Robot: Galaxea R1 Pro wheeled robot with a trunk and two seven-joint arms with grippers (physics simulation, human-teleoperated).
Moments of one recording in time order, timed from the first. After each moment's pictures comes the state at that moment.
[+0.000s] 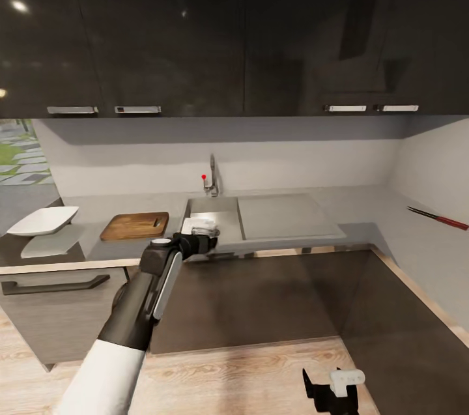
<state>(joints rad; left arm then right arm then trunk) -0.66 -0.15 -0.15 -1.34 0.01 0.85 0.01 -0.14 0.14 -0.47 -0.80 0.39 -0.27 0.26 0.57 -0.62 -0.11</state>
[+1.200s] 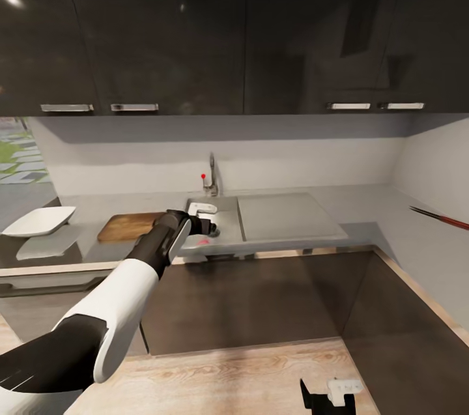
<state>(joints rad) -1.06 -0.14 -0.13 -0.64 0.04 0.69 0.01 -0.14 0.14 -0.47 -0.74 0.39 -0.26 0.25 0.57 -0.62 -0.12</state>
